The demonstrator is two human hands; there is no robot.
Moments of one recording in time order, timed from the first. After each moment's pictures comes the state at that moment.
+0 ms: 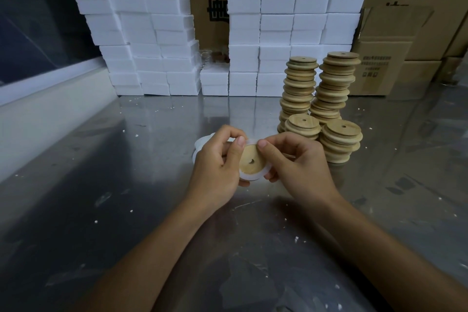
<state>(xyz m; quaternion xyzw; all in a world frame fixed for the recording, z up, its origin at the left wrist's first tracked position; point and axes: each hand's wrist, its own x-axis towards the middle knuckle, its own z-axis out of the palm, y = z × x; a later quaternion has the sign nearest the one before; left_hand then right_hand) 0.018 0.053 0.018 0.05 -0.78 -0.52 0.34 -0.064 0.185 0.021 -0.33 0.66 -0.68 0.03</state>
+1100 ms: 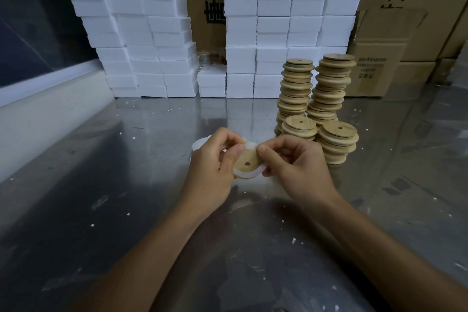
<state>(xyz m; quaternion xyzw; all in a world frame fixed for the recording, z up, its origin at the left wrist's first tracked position) 0.015 0.045 0.016 0.04 -0.81 -0.46 0.36 -0.071 0.187 0.017 -0.33 0.66 -0.68 0.04</state>
